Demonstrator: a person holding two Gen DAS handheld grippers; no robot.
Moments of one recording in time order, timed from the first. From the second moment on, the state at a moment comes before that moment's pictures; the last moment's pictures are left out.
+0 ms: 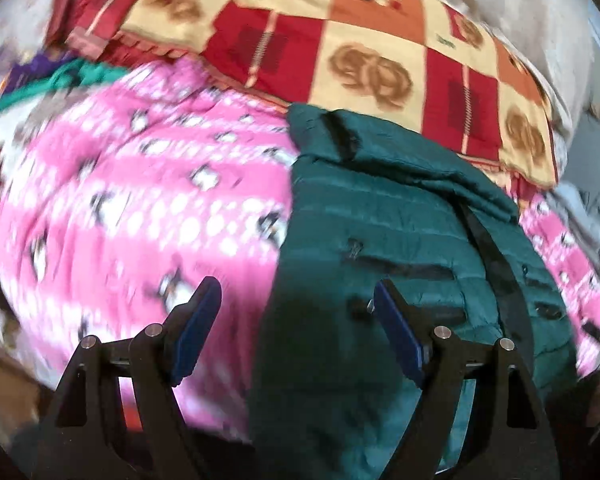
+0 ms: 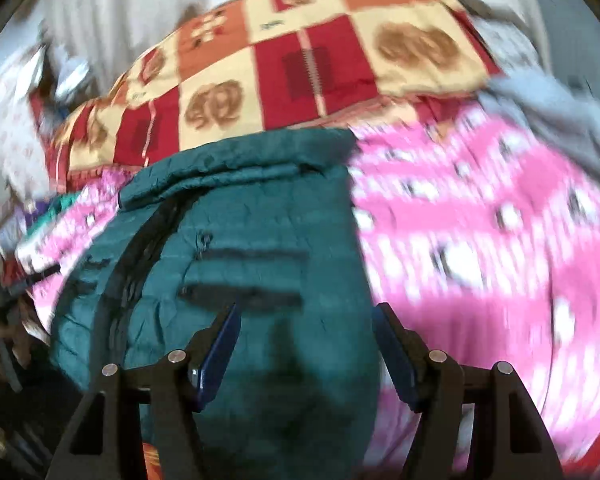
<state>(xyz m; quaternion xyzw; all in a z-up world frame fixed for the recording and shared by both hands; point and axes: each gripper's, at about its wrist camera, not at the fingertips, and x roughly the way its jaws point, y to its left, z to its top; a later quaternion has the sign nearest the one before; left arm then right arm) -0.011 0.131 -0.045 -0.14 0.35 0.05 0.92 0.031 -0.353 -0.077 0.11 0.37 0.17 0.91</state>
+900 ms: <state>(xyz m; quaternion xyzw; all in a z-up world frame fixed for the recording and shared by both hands) -0.028 0.111 -0.098 -0.20 0.46 -0.06 0.86 0.049 -0.346 -0.133 0.17 0.47 0.20 0.84</state>
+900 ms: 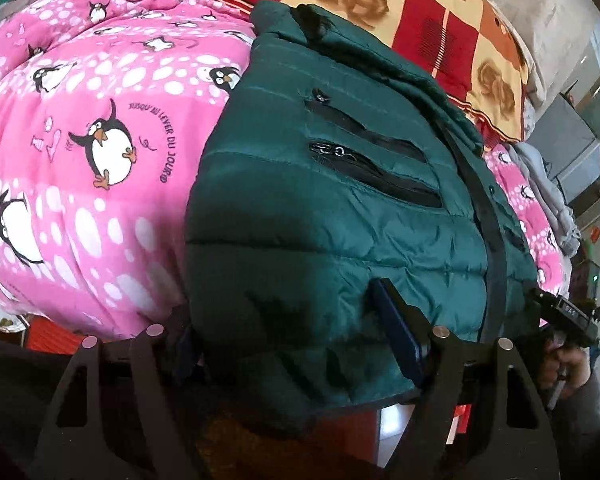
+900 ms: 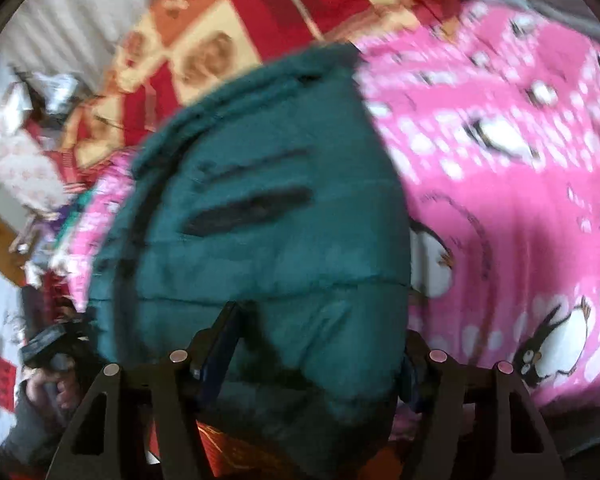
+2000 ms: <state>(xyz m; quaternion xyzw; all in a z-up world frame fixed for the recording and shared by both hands) -0.015 0.125 -0.085 -0.25 0.42 -0.13 0.86 0.048 -0.341 -0.117 0.16 0.43 0.23 0.86</state>
